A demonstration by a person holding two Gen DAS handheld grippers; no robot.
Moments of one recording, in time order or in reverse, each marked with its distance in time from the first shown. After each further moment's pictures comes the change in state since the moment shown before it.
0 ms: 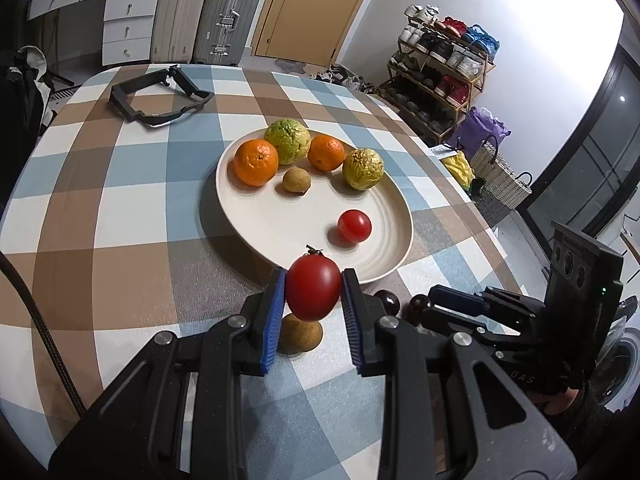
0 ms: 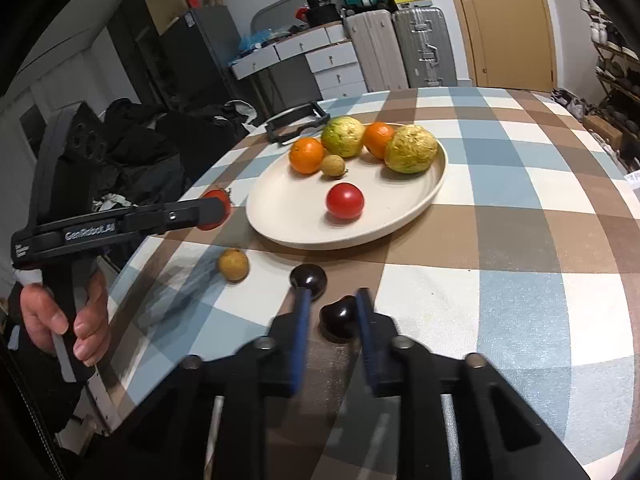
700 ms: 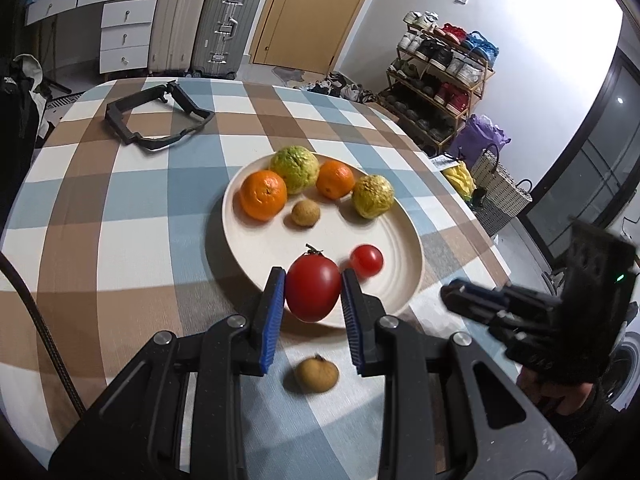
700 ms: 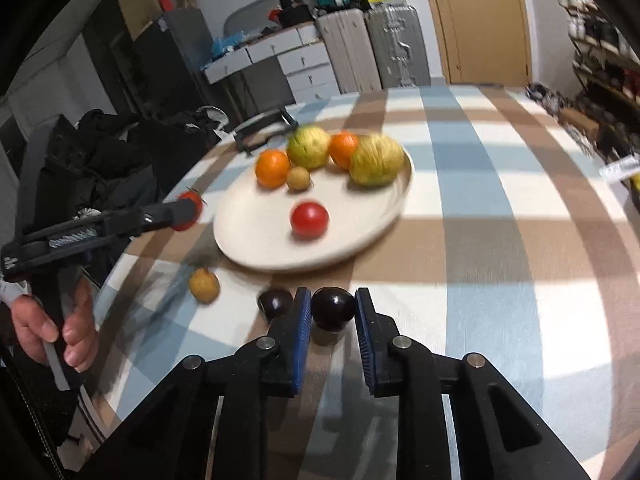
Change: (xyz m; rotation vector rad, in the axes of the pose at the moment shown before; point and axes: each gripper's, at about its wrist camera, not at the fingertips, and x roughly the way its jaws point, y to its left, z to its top) left arm 0.011 0.012 0.030 0.004 -0.027 -0.001; right arm -0.006 -0.007 0.025 0.024 -0.024 -0.081
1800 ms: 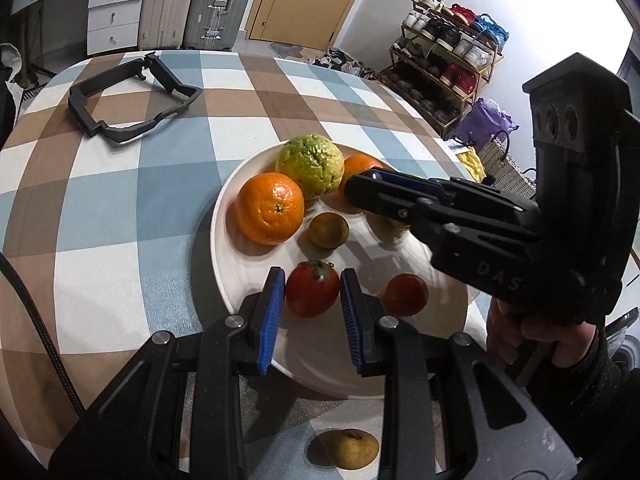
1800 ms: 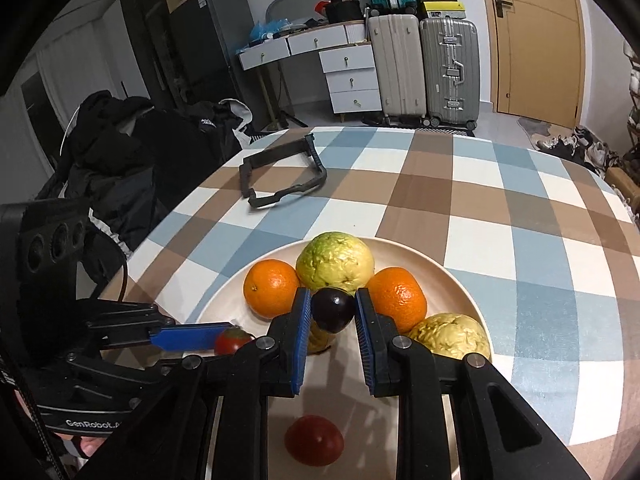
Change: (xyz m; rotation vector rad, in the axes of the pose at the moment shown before) left arm 0.077 0.022 0.032 -0.005 0.095 -0.020; right arm 0.116 0.016 0.117 -0.166 0.027 0.044
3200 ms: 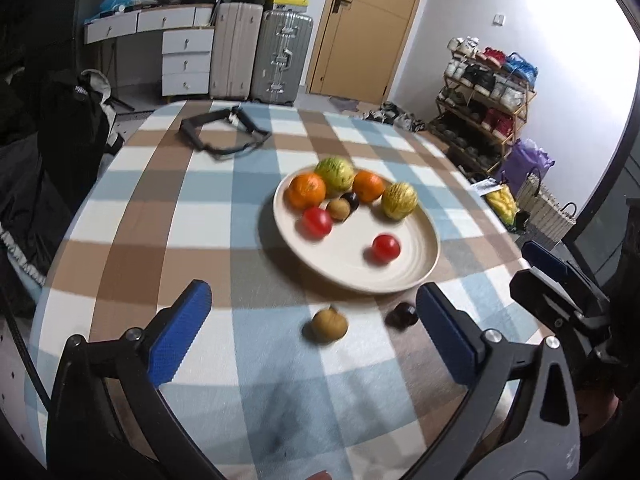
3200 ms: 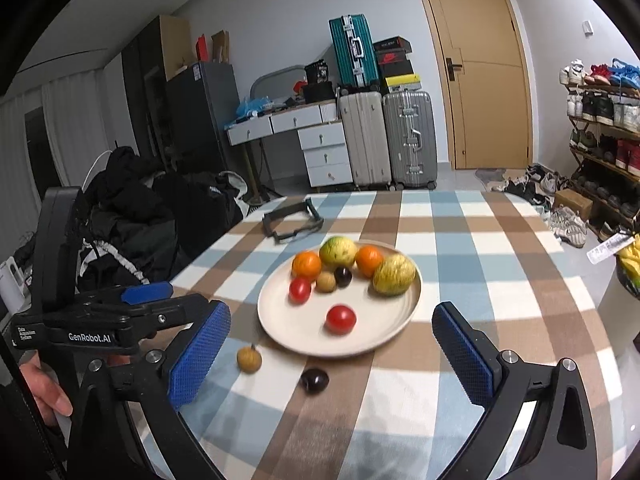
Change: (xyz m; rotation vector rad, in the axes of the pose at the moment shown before) left arm -0.131 -0.055 -0.096 -0.048 -0.215 0.243; right arm -0.170 0.044 -0.108 0.076 -0.288 -0.086
